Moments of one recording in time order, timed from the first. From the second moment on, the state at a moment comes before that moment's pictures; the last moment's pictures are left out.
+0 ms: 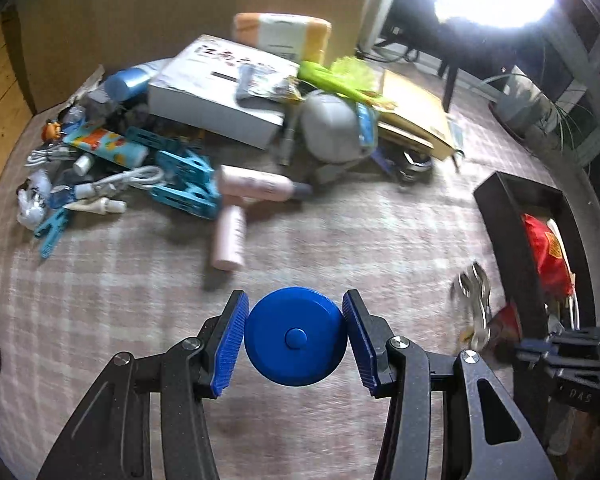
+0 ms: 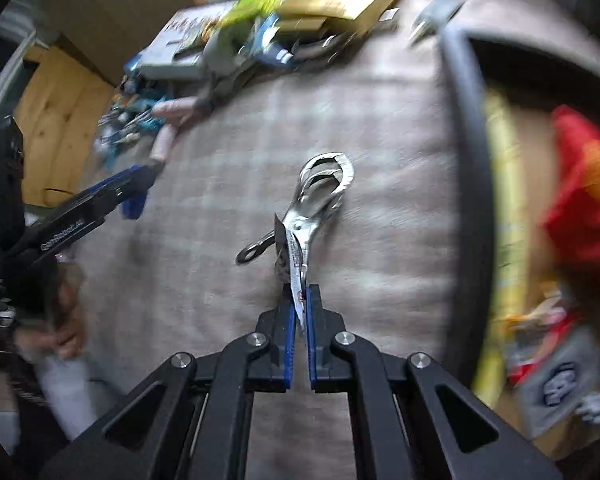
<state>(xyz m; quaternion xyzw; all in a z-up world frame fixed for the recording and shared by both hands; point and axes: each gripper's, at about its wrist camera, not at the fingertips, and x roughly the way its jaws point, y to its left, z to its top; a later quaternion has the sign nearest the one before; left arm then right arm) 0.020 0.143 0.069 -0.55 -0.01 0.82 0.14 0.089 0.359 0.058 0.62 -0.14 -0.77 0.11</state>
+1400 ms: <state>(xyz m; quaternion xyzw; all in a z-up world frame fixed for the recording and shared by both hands) 0.045 0.215 0.096 -0.53 0.05 0.82 0.20 0.088 0.365 0.050 0.60 -0.09 -0.79 0.10</state>
